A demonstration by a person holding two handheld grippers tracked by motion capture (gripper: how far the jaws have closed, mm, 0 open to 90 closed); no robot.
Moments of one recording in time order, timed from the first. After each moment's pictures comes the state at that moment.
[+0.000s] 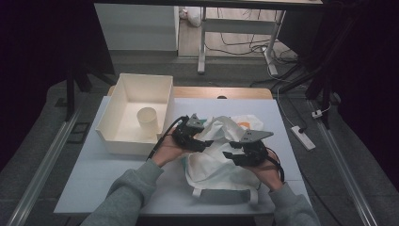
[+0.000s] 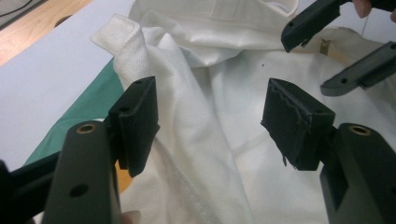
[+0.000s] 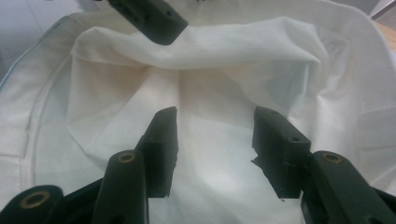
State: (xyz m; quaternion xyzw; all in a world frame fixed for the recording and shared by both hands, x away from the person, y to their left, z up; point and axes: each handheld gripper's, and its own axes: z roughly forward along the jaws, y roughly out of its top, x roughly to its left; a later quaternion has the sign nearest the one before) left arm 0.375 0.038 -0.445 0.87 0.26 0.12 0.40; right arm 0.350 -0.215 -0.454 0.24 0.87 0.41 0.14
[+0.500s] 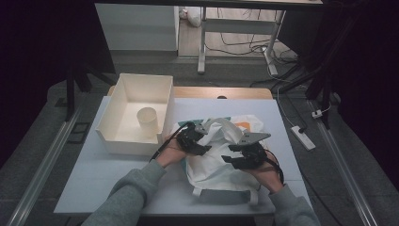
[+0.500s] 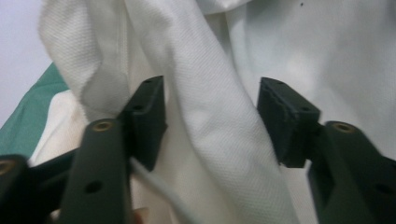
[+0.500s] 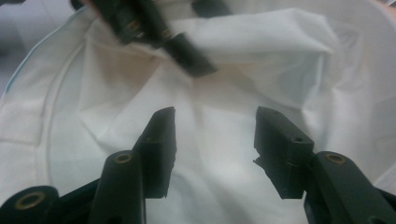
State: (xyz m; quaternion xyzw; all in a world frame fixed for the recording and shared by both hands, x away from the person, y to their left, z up) left arm 0.391 0.024 -0.481 0.90 0.26 0.11 0.34; right arm 0.344 -0.211 -0.458 0.23 0.88 0.39 0.13
